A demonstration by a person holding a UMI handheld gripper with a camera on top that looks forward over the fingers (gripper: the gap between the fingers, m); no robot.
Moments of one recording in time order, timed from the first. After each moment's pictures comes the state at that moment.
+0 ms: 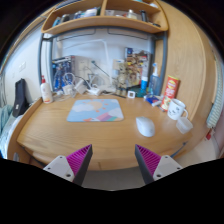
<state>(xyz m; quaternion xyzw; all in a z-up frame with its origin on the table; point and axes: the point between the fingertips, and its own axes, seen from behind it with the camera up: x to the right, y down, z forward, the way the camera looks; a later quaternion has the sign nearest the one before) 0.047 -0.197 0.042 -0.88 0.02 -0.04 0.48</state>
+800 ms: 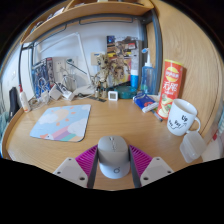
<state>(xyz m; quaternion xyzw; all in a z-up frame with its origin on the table) 0.190 -0.049 -0.006 -0.88 0.02 0.00 0.48</state>
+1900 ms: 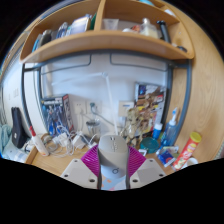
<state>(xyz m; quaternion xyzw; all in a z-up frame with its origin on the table) 0.039 0.067 0.227 -0.83 0.01 -0.01 0.56</state>
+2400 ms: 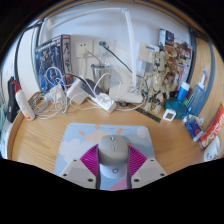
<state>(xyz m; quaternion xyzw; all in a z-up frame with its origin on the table) -0.006 0.096 0.002 -0.91 -0.03 -0.01 0.40</state>
